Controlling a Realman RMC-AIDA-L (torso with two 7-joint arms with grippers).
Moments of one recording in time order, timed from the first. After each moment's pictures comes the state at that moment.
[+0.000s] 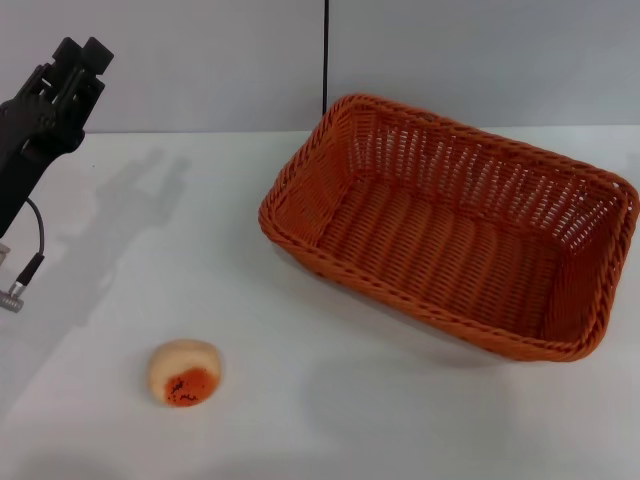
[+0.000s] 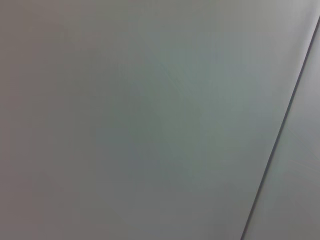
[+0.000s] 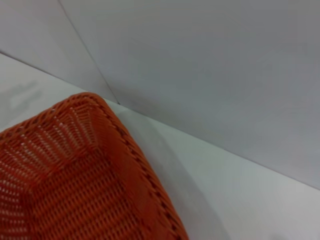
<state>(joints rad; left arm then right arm) -0.32 -2.03 -1.55 -0.25 0.20 -1.49 2.24 0.79 1.77 -0.65 -1.05 -2.56 -1.80 2.25</state>
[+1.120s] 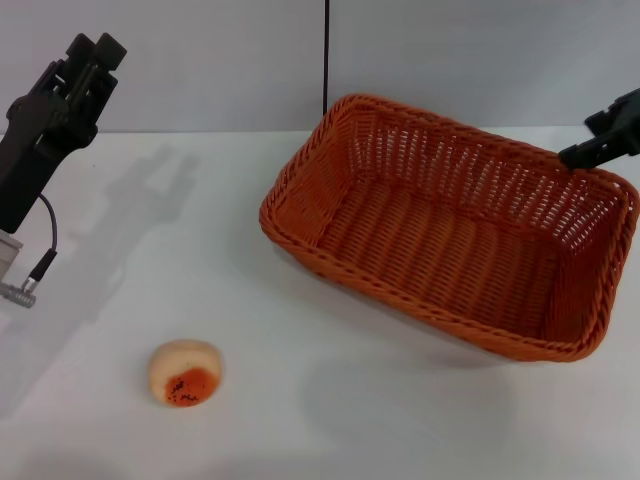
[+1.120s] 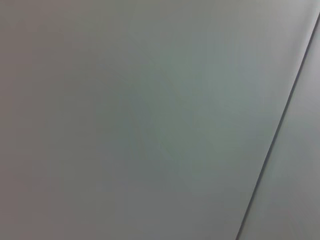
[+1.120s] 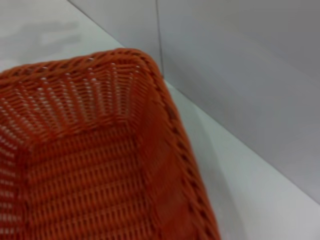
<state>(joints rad) -0.33 -2.04 -1.55 -0.25 0.20 -1.48 2.23 0.82 1.91 -0.83 -0.95 -2.58 -1.55 2.03</state>
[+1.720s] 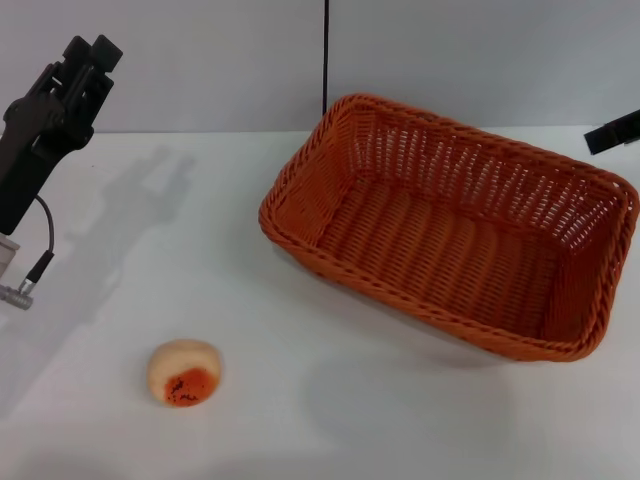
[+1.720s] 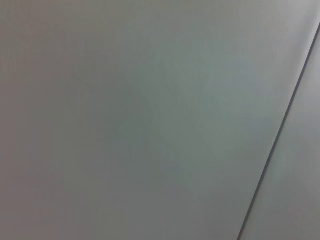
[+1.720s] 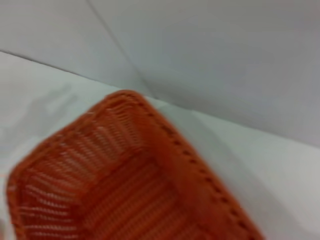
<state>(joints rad) -0.33 -2.04 -1.55 -0.25 0.20 -1.48 2.22 0.80 1.87 -0.71 -1.02 -2.53 -1.75 2.38</state>
